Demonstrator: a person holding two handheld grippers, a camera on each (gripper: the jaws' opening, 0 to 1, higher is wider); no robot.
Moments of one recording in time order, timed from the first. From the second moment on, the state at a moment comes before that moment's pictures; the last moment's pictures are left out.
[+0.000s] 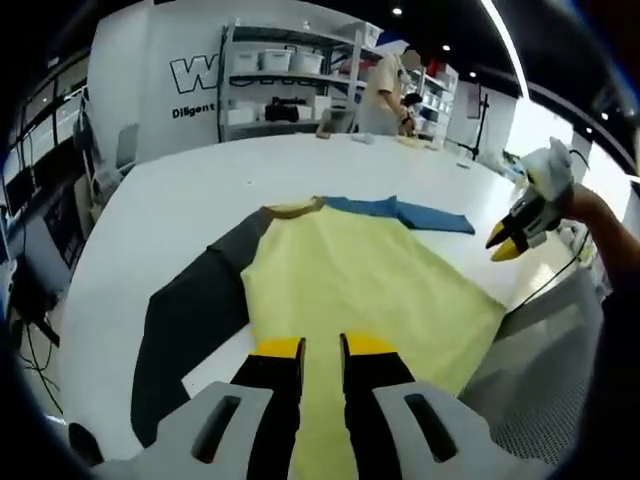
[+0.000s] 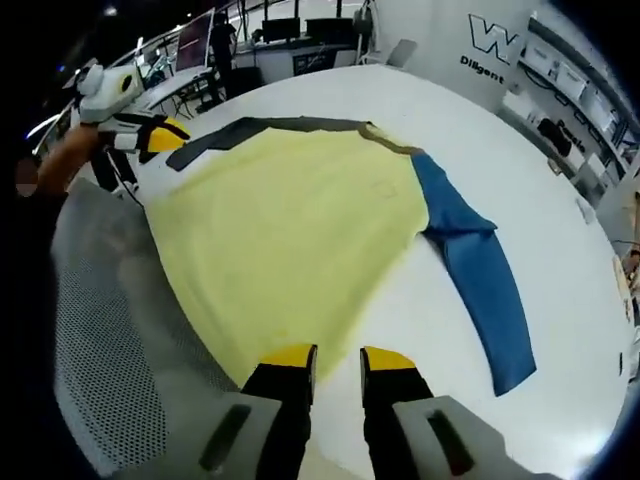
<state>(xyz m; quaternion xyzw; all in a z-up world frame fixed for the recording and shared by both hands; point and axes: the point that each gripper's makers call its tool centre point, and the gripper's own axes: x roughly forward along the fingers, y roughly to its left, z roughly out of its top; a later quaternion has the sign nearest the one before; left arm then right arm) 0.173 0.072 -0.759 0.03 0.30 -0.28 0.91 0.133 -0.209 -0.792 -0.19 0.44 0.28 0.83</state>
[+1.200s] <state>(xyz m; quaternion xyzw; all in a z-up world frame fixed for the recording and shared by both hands) 0.151 0.065 -0.690 -0.05 0.08 -0.23 0.97 0.215 -0.361 -0.785 -0.10 0.32 0.03 0.94</state>
